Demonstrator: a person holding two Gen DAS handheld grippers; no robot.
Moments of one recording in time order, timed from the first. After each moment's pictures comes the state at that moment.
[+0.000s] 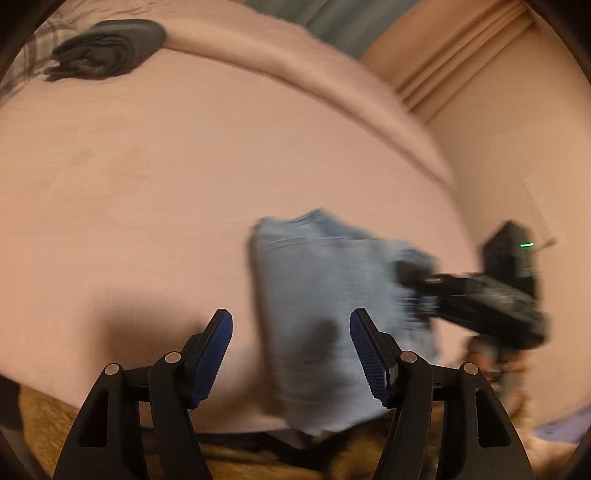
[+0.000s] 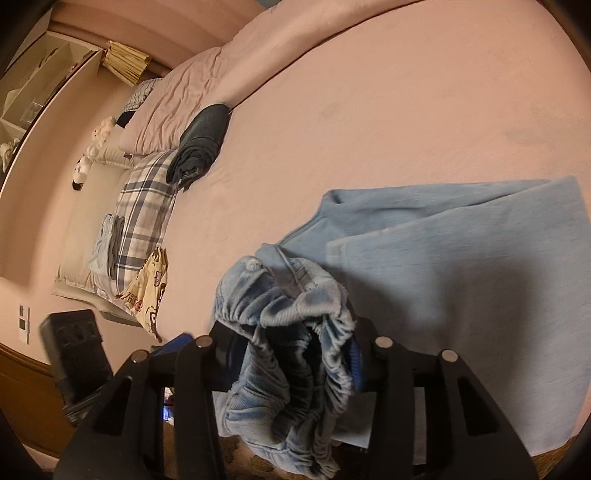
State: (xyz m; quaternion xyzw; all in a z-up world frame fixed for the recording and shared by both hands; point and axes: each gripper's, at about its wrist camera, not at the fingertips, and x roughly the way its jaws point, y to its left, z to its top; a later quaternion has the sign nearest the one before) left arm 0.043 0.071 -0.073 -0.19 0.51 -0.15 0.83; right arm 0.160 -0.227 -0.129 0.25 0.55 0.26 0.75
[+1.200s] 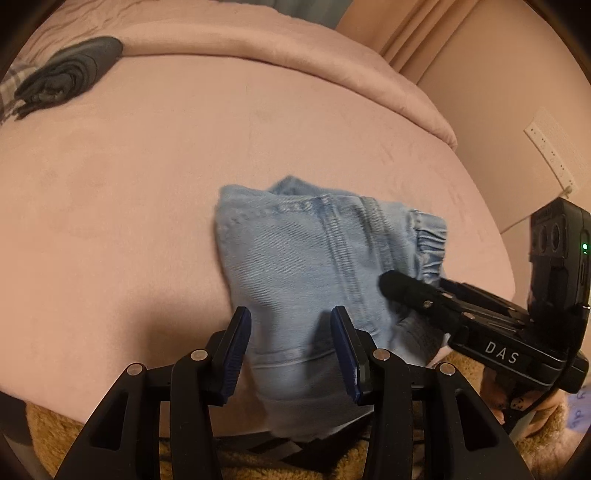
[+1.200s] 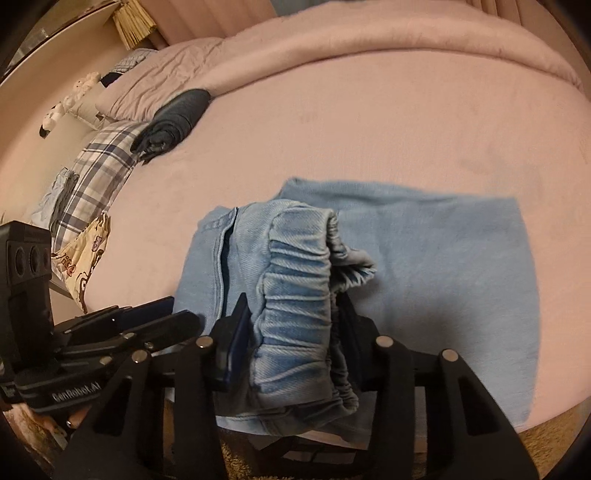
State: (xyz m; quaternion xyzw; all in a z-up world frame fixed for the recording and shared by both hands) left arm 0.042 0.024 -0.073 -0.11 0.52 -0.16 0.83; right arm 0.116 -0.205 -0.117 0.10 0.51 0.20 0.83
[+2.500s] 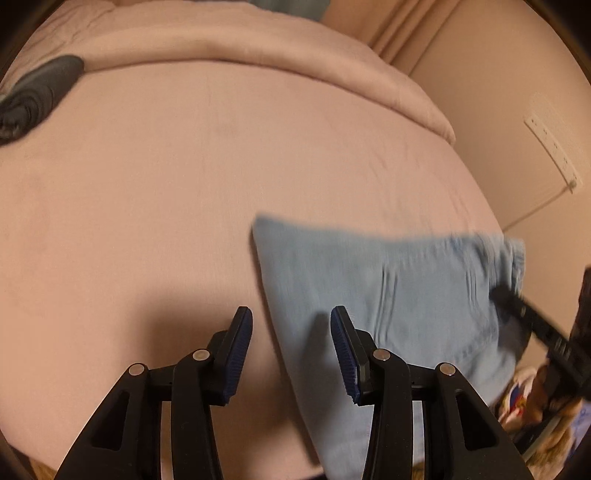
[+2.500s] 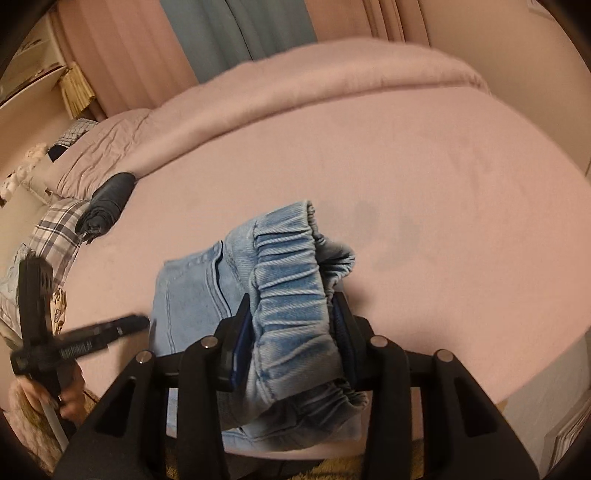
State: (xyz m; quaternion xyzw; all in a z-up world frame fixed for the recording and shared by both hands) left arm 0.120 -0.030 -0.085 -0.09 0.52 -0.18 0.83; right arm 0.114 -0.341 -0.082 0.13 0.43 0.05 0.89
